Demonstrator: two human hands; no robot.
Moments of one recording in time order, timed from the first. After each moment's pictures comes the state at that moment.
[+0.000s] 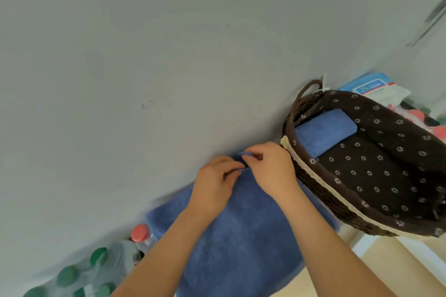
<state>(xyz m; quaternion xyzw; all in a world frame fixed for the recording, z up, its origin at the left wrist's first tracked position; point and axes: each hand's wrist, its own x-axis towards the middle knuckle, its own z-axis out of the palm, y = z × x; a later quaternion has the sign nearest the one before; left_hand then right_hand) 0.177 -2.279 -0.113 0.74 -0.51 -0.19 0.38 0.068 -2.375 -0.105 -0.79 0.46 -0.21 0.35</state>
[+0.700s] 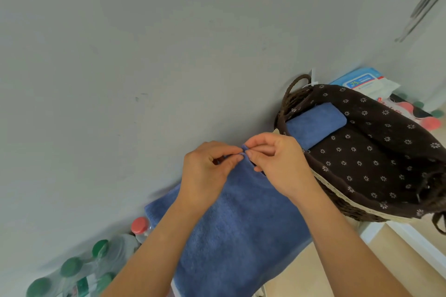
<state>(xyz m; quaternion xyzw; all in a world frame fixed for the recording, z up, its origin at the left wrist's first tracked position) 0.157 -2.268 -0.050 0.71 -0.48 -0.19 0.48 0.028 -2.353 -0.048 -0.65 0.40 -0.26 0.59</state>
